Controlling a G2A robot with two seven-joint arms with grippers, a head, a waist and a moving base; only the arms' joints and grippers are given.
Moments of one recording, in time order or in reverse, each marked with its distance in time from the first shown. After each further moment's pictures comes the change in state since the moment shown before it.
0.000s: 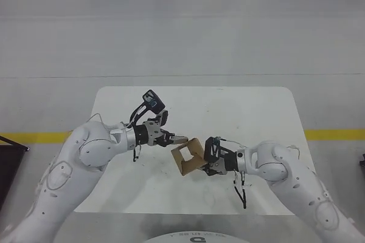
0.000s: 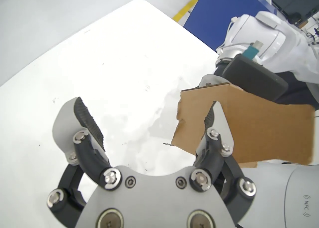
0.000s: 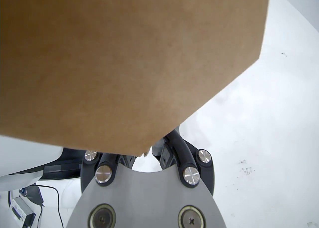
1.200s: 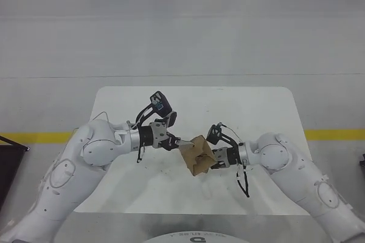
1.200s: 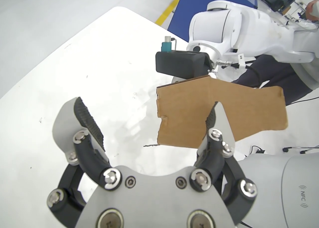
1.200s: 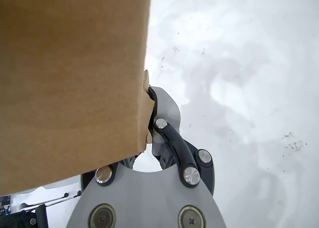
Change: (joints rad) left arm -0.035 0.004 0.044 -0.004 -0.023 -0.066 0.031; right arm 0.131 0.009 -0.069 0.123 0.439 0.218 0.327
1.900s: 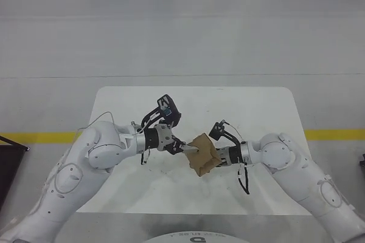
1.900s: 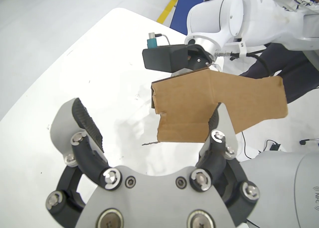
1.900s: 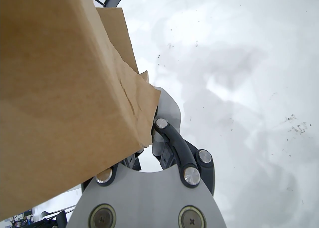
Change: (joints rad) left arm -0.018 -0.003 0.052 -0.031 0.091 -0.005 0.032; right arm -0.001 0.006 0.014 0.010 0.073 0.089 0.040
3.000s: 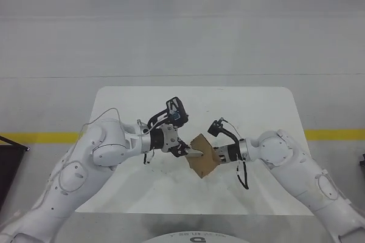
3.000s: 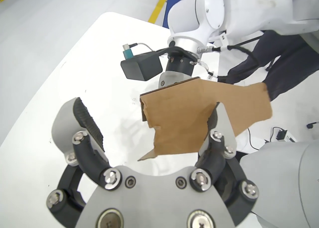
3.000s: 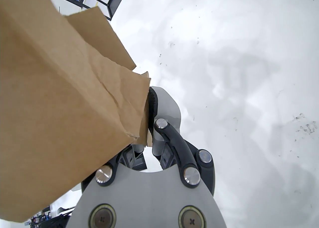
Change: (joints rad) left arm -0.054 -0.003 0.068 -0.001 0.064 -0.041 -0.016; right arm 0.054 -0.014 -0.041 0.060 0.090 0.037 0.045
